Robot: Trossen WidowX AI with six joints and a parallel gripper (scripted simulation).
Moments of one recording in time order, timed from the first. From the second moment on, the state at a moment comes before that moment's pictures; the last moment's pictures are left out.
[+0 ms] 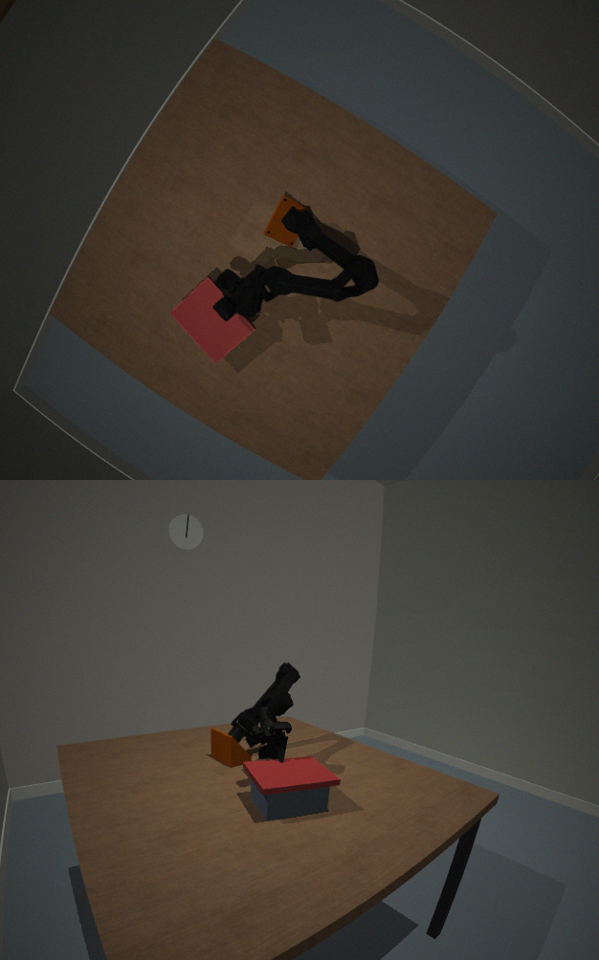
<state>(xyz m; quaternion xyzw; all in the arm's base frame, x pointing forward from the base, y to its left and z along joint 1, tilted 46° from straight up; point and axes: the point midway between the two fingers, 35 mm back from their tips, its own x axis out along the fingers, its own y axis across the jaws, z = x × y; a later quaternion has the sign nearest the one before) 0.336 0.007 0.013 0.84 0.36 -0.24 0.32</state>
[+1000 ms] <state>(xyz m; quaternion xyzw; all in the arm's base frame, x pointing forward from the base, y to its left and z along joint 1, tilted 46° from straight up) 0.336 0.003 0.017 0.84 0.36 -0.24 0.32</state>
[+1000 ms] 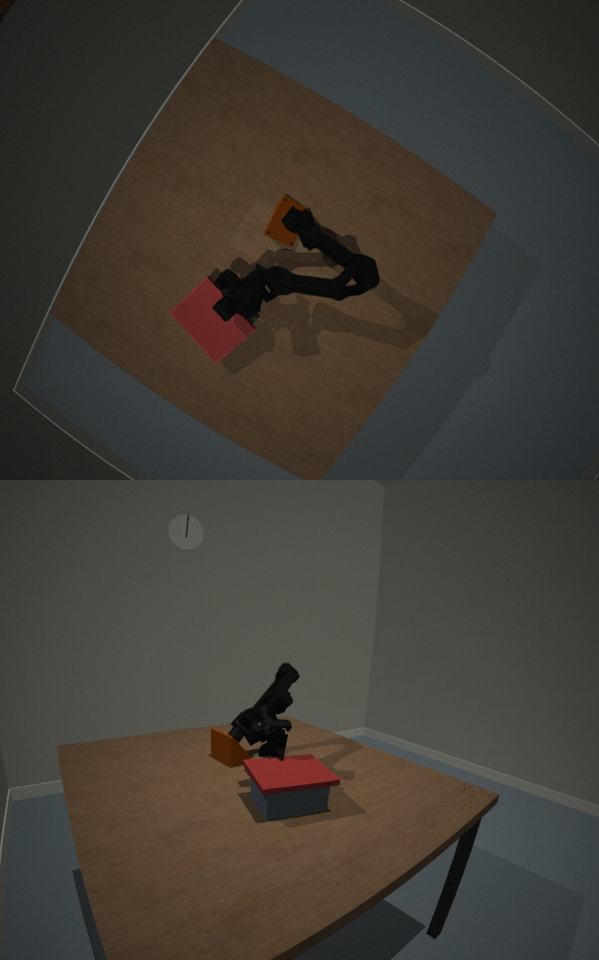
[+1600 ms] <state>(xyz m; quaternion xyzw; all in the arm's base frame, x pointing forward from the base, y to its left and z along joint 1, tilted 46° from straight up) 0.337 -0.002 0.021 0.84 0.35 -0.24 0.32</state>
